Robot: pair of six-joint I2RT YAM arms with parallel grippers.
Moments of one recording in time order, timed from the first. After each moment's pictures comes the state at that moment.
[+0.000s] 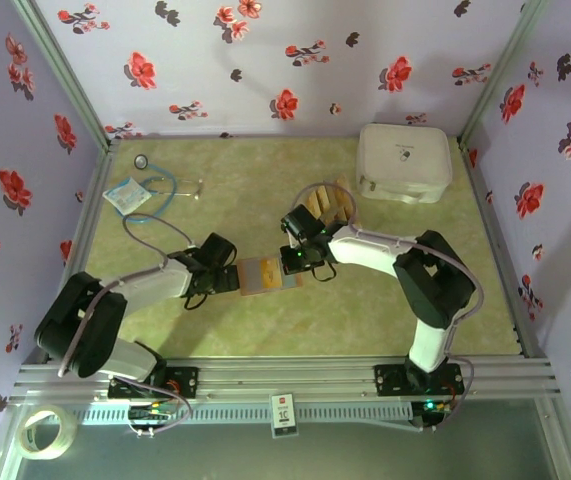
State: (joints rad) left arm -0.62 1.45 0.67 -0.48 -0.26 -0.72; right arm 0.78 1.81 1.13 -0.45 -0.15 0.47
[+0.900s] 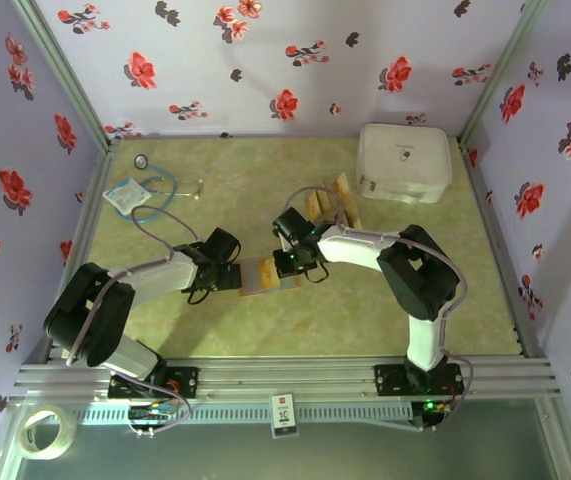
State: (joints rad) left arm -0.62 1.51 0.73 -0.52 -0.25 -0.67; right arm 0.81 1.90 1.18 -0.45 -0.18 0.47
